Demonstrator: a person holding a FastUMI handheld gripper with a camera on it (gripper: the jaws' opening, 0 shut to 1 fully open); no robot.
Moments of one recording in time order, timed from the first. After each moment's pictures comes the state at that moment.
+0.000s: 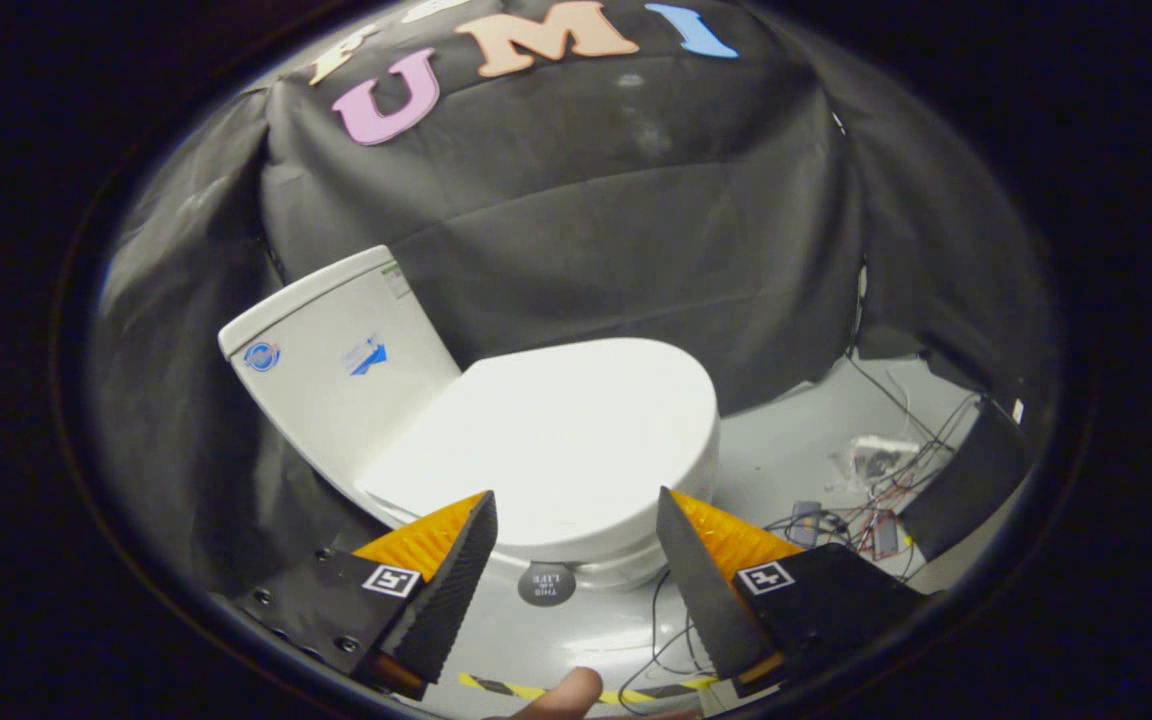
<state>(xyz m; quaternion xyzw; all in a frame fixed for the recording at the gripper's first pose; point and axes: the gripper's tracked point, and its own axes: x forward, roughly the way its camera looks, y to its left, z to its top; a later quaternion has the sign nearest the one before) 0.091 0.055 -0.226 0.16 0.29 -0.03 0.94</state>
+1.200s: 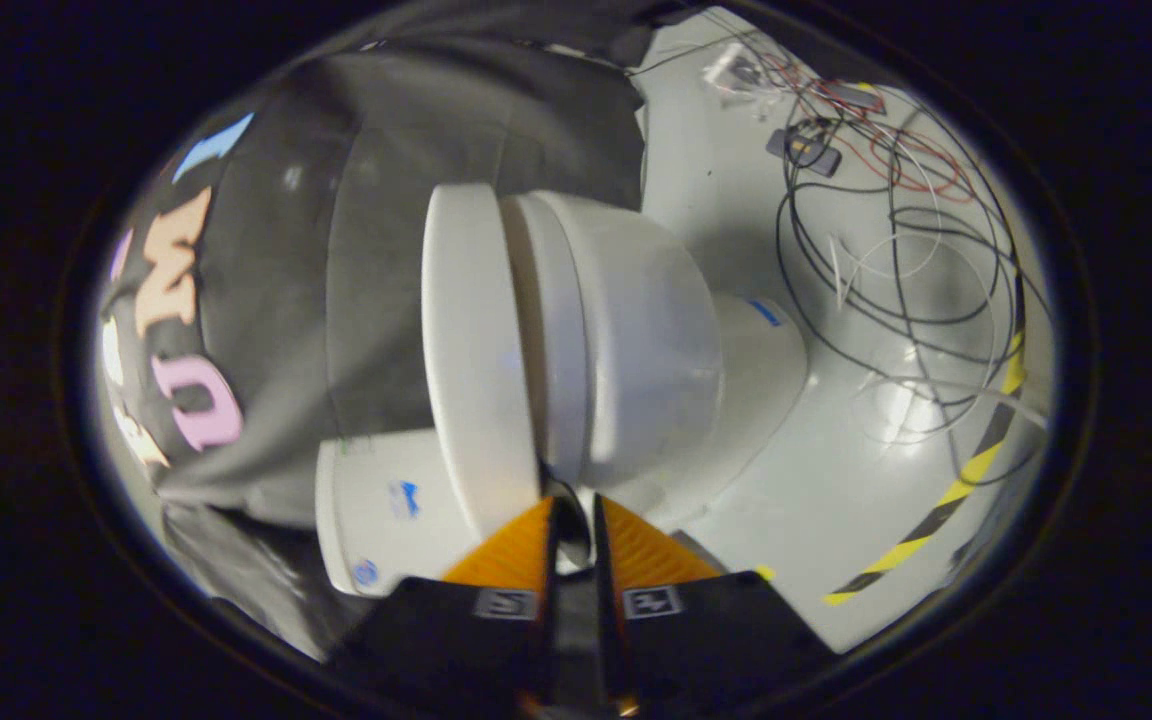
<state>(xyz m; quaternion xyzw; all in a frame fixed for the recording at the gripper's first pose) 0.092 0.108 -0.328 0.66 0.27 -0.10 0.70</state>
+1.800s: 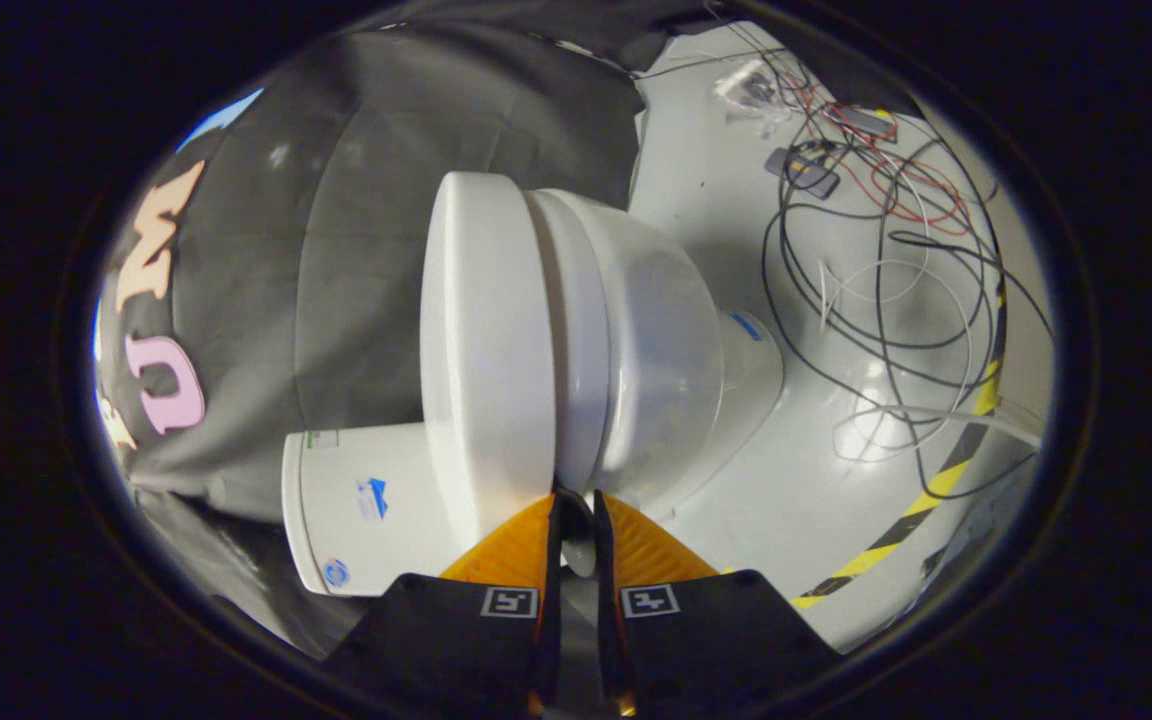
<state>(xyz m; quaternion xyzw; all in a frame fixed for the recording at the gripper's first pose) 0.095 0.103 -0.320 0.62 0.31 -0.13 0.71</state>
